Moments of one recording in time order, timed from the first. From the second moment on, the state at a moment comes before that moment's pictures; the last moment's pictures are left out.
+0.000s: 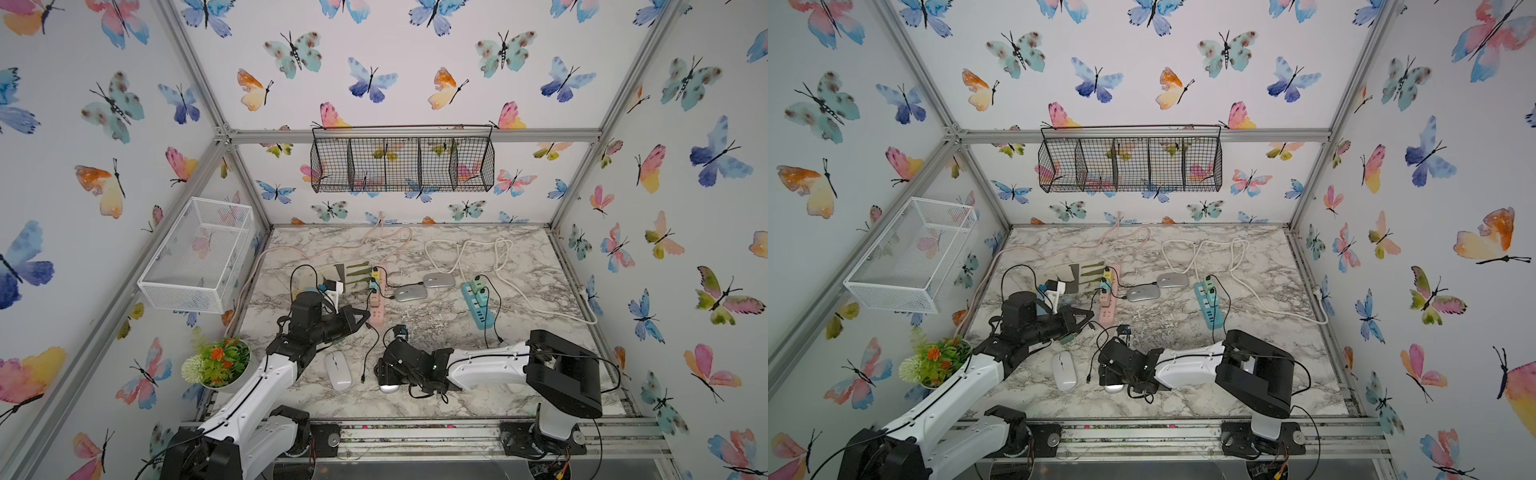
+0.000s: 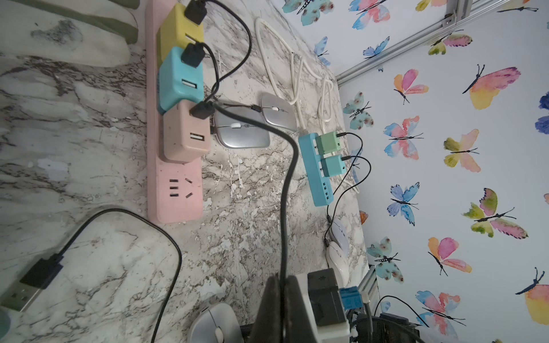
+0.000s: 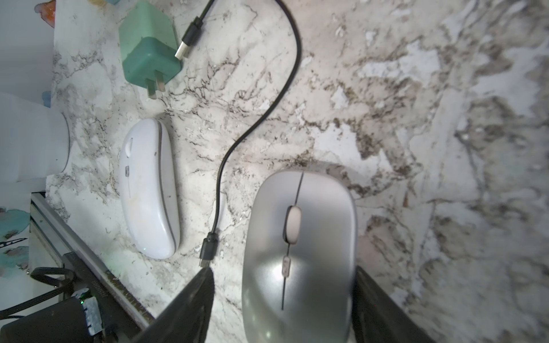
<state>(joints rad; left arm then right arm) -0.28 0.99 0.50 -0.04 0.59 -0.75 1.27 1.76 0.90 -0.04 0.13 1.02</state>
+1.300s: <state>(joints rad) -0.48 1.34 0.77 -0.25 0.06 -0.52 0.67 1.34 0.62 0.23 -0.32 0.52</state>
